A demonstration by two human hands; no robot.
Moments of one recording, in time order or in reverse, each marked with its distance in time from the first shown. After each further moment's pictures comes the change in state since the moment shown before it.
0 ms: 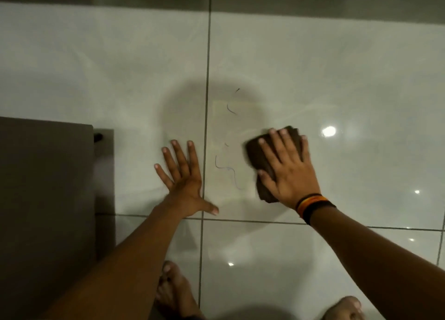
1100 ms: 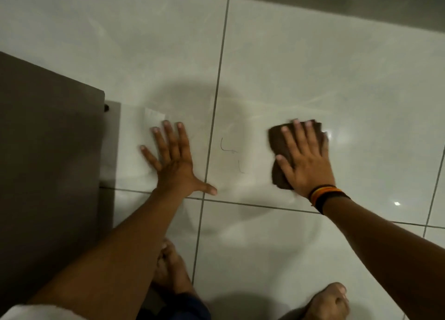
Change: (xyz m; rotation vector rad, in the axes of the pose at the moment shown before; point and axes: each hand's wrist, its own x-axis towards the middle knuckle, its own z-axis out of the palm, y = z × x) left_hand -0.011 -0.021 0.002 0.003 0.124 -0.105; right_hand -0.020 0.020 -0.004 -0.009 -0.055 0.131
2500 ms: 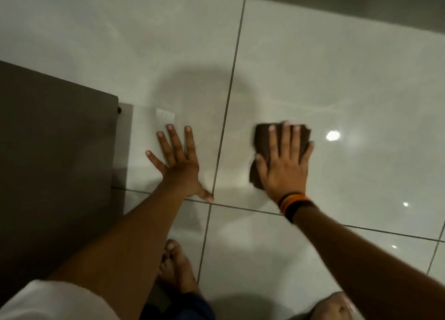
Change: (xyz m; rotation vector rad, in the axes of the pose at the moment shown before) left_hand 0.011 -0.004 -0.013 0.044 -0.149 -0.094; right_hand 0.024 -0.088 -0.004 0.080 -0.012 0.175
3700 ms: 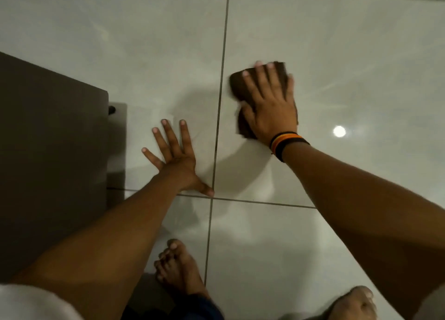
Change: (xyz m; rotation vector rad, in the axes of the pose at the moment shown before) left_hand 0.004 -0.005 0.009 0.057 0.036 0.035; right_hand 0.095 -0.011 -0.010 0.040 0.160 -0.223
